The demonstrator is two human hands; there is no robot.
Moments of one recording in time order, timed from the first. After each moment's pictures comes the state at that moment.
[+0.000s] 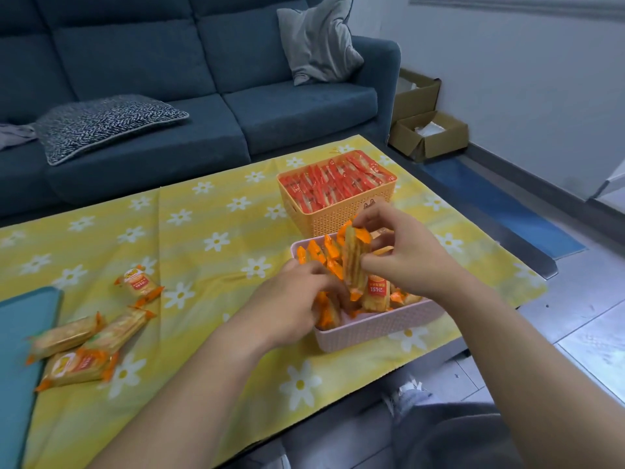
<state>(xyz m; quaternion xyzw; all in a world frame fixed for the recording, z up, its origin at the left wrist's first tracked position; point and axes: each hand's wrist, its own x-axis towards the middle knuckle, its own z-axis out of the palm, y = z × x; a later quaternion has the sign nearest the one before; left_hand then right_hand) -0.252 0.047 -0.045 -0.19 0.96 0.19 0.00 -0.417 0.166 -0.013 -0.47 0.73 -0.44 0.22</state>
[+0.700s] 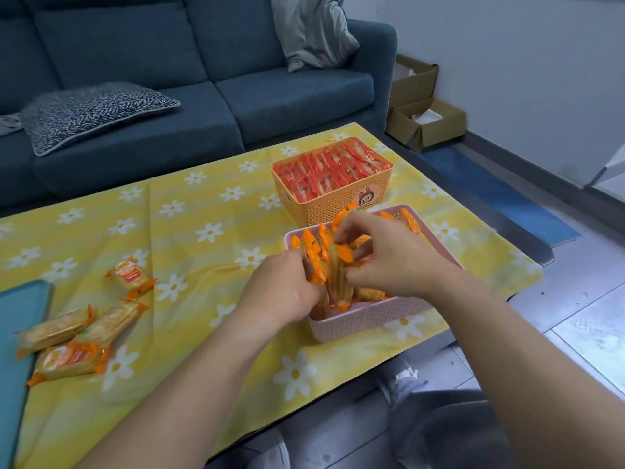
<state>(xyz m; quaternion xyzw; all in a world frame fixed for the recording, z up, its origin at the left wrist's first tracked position) -0.268 0.051 -0.050 -0.42 0.87 0.25 -0.03 -0.412 0.163 -0.021 -0.53 0.75 -0.33 0.21</state>
